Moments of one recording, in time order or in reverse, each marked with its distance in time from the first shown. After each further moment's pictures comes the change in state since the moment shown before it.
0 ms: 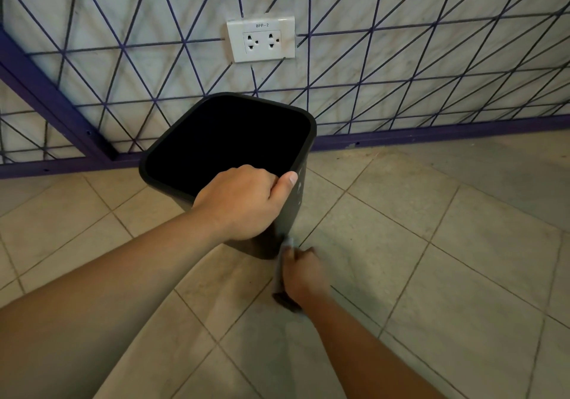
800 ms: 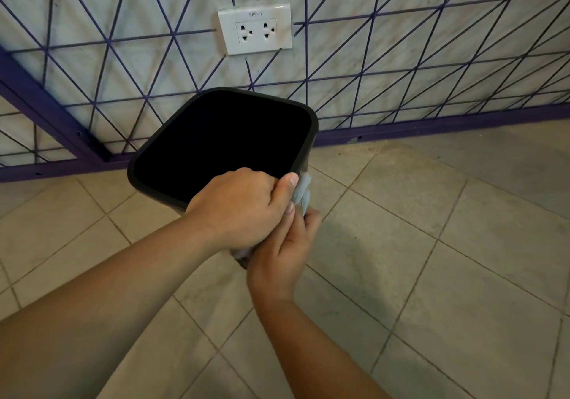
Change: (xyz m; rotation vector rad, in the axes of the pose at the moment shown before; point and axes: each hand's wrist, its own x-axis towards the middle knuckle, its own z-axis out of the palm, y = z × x) left_hand 0.004 -0.001 0.004 -0.040 -0.006 -0.022; right_hand -0.015 -0.063 0.030 0.861 0.667 -0.463
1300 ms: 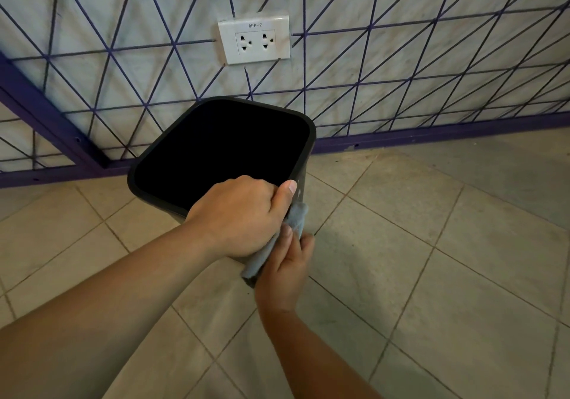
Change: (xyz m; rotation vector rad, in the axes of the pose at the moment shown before) left_hand -0.002 0.003 -0.001 0.026 0.006 0.020; right_hand -0.005 0.027 -0.010 -0.156 -0.014 0.020
